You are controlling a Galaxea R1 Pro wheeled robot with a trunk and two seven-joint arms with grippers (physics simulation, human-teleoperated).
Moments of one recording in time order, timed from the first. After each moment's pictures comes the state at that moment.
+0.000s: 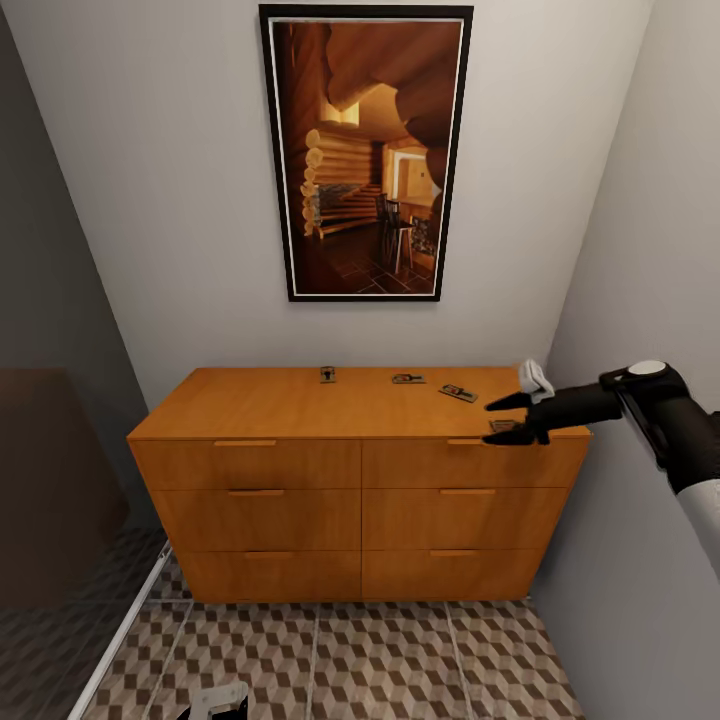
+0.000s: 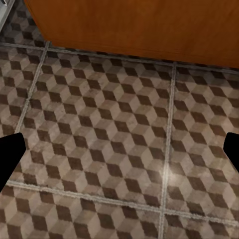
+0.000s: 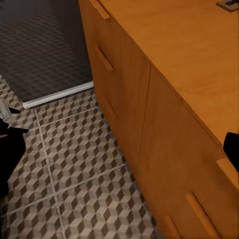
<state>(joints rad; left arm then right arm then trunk) -0.32 -0.02 0.11 -0.22 0.00 -0.35 0.10 -1.07 -0.47 0.20 -0.97 0.08 0.46 1.52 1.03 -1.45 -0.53</state>
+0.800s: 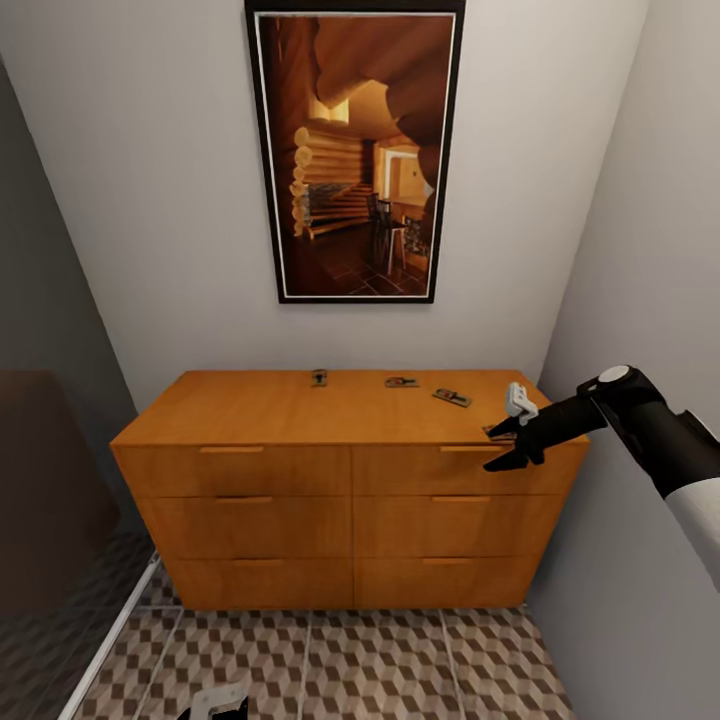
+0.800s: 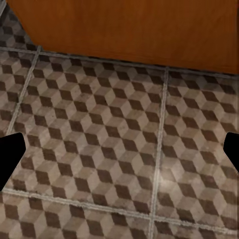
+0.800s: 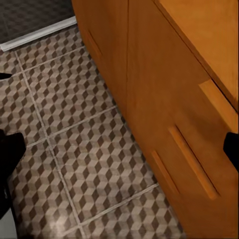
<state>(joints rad) -0.32 -0.02 0.11 -0.22 0.00 -0.34 0.10 -1.07 -0.46 0.31 -0.98 0.29 0.53 1.52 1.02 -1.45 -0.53</state>
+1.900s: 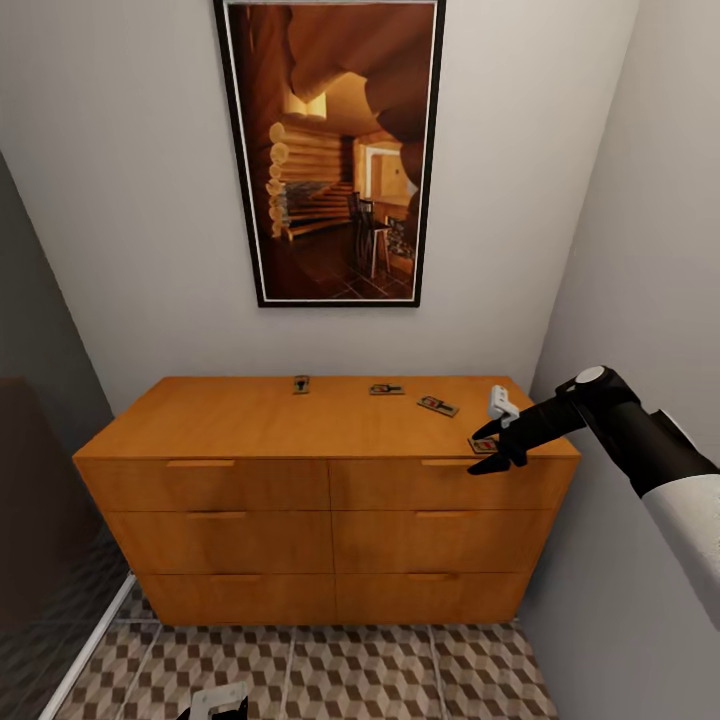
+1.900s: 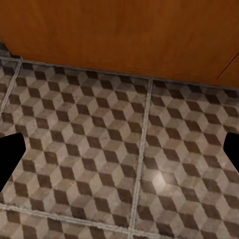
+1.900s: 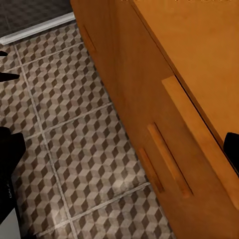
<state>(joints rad) -0.32 -0.02 0.11 -0.22 0.00 -0.35 0.10 -1.07 -0.40 0.33 -0.99 0.32 0.55 1.52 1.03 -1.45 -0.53</state>
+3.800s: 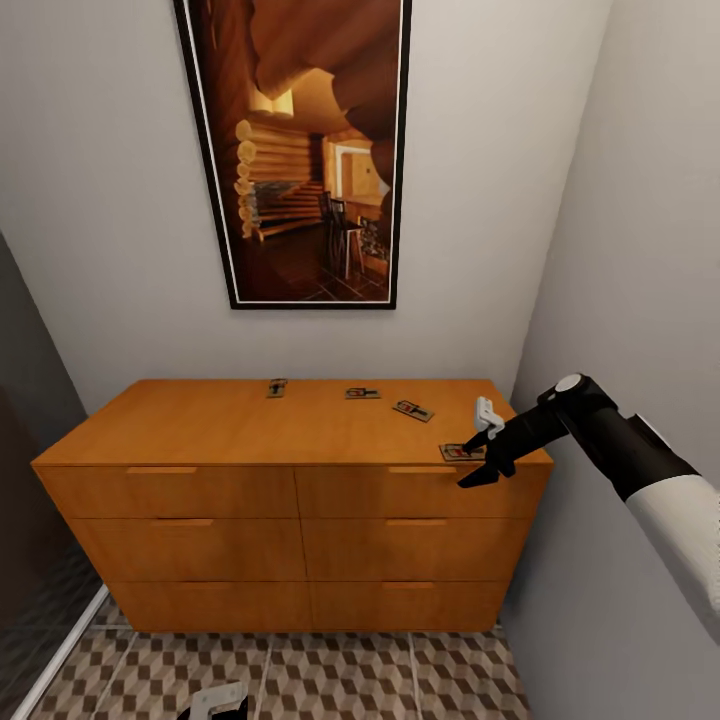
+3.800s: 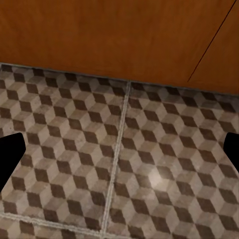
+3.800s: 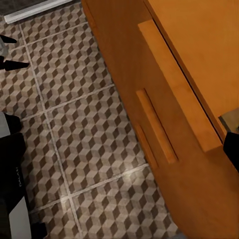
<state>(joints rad) -0.32 -0.02 0.11 -0.22 0.00 -0.35 0.10 -1.07 -0.37 0.39 -0.95 0.32 0.55 1.52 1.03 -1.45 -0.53</state>
